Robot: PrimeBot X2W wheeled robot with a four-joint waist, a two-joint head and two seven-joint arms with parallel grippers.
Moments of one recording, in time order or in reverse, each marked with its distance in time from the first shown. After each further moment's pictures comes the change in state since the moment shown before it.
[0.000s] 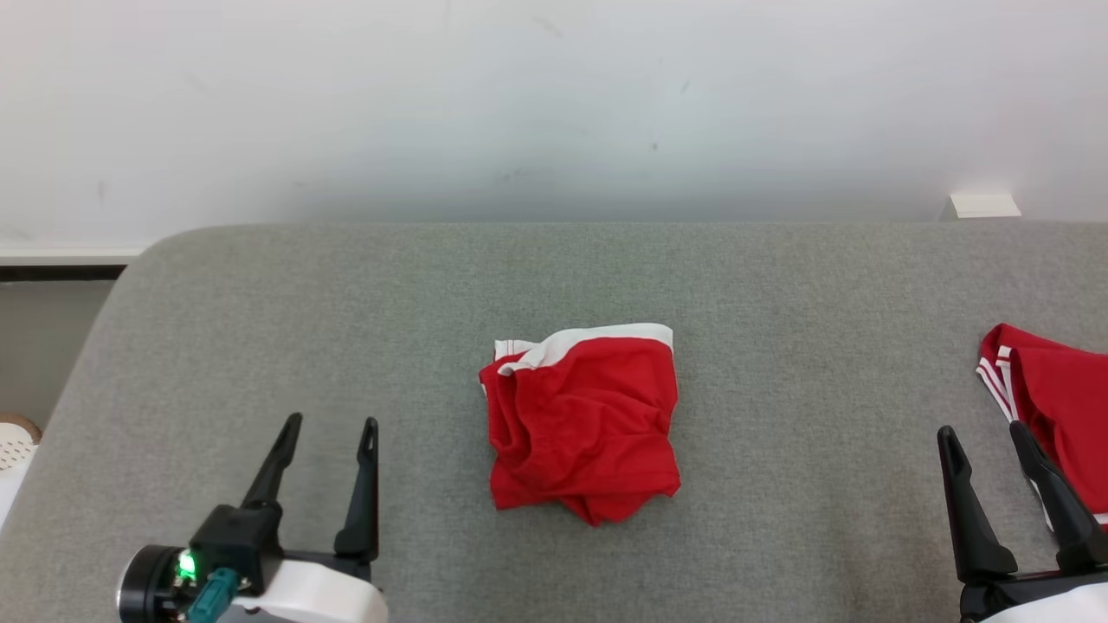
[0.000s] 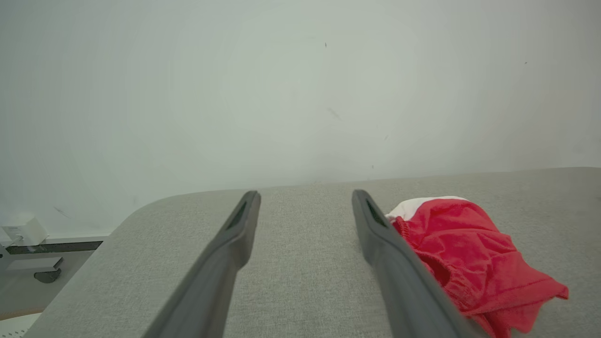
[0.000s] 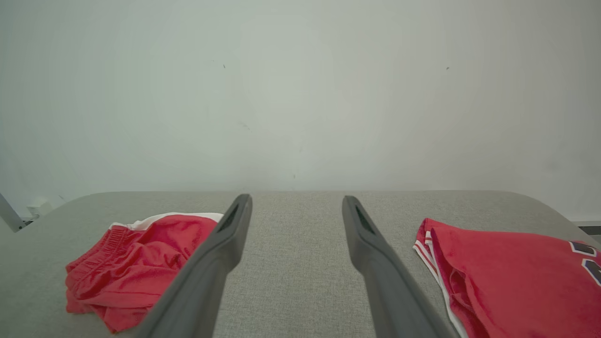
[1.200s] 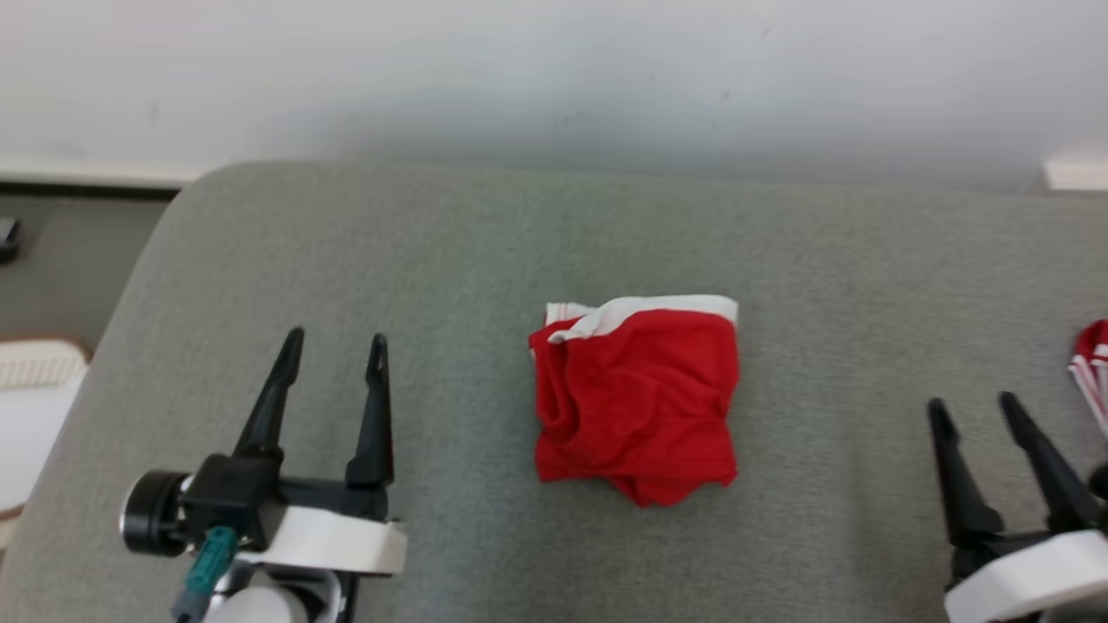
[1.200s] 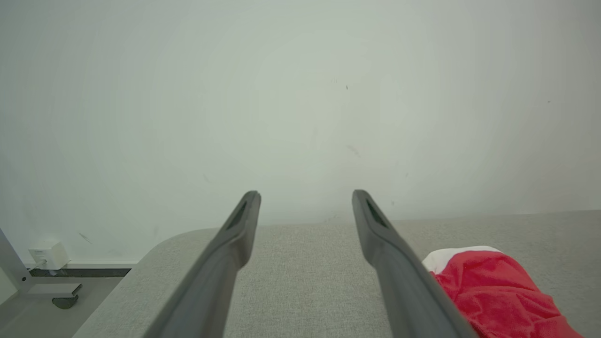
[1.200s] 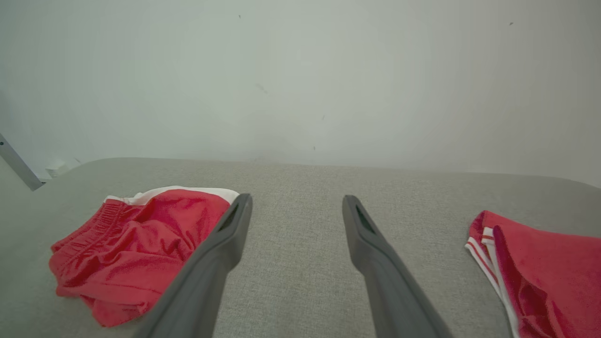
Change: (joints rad) left arm -0.096 -0.009 -0.001 -0.044 0.019 0.017 -0.049; right arm -0.066 -0.023 -0.005 0.046 -0.012 0.000 0.054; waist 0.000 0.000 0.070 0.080
